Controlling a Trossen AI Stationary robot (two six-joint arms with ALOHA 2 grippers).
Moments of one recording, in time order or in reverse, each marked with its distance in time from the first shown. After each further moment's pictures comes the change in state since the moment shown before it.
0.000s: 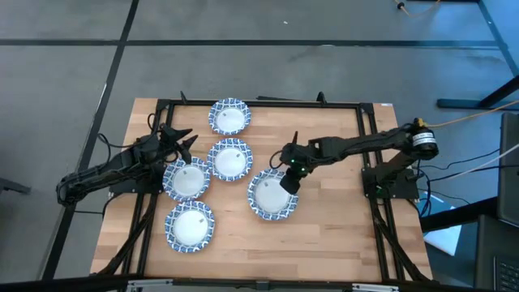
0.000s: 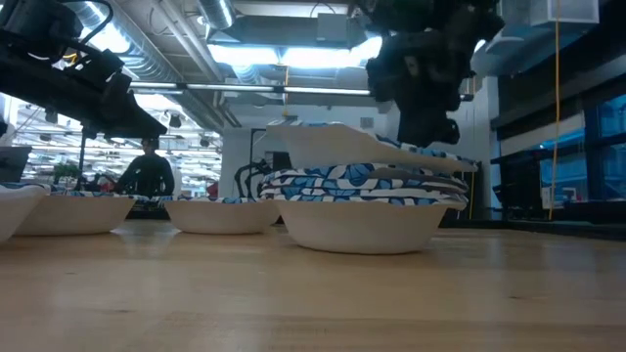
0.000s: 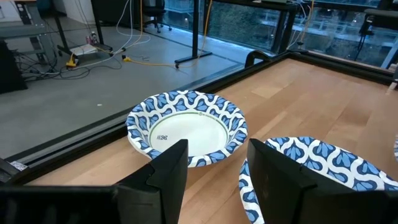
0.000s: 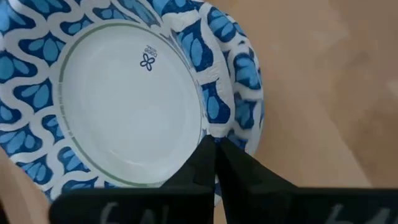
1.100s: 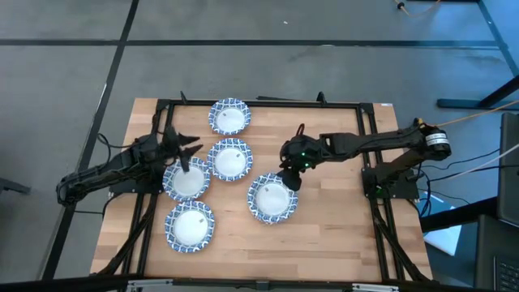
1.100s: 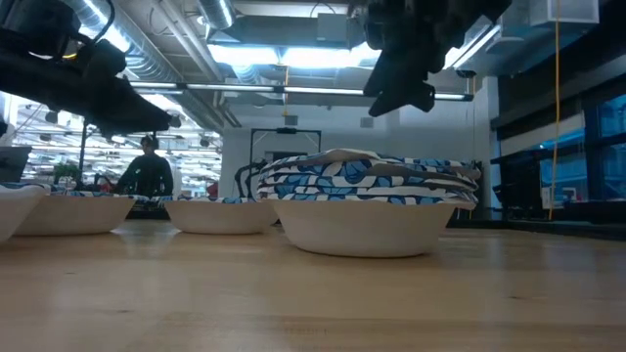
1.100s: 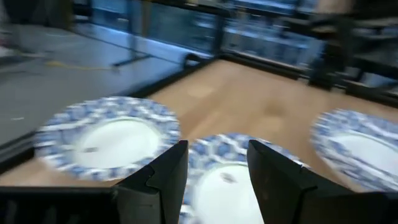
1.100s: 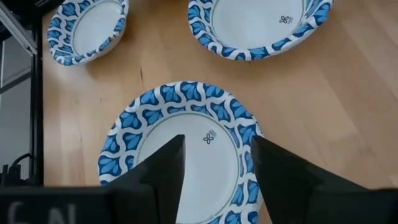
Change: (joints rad) left arm 0.000 0.000 -0.003 0.051 0.279 0.006; right arm 0.001 -0.124 0.002 0.155 0.019 -0.131
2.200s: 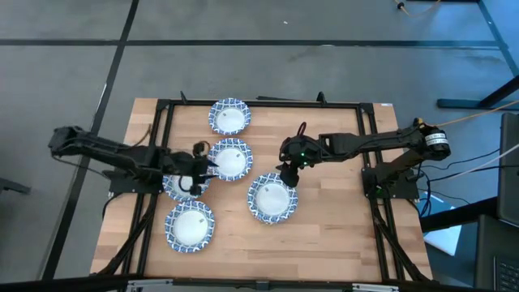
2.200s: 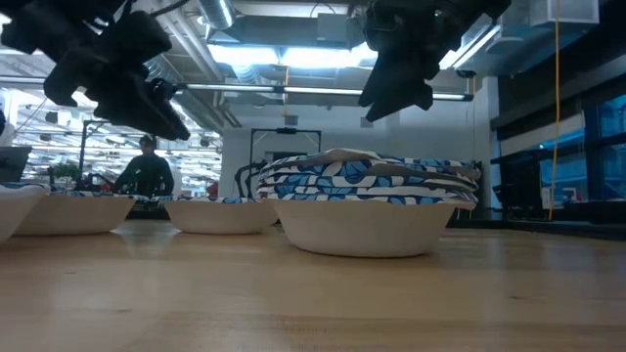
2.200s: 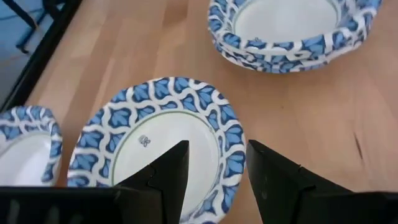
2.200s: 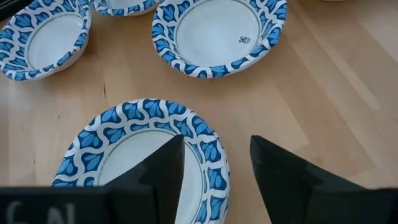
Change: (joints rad) left arm -0.532 0.787 0.309 0.013 -0.195 0.232; right arm 0.000 0.004 0.000 0.007 0.150 -0.026
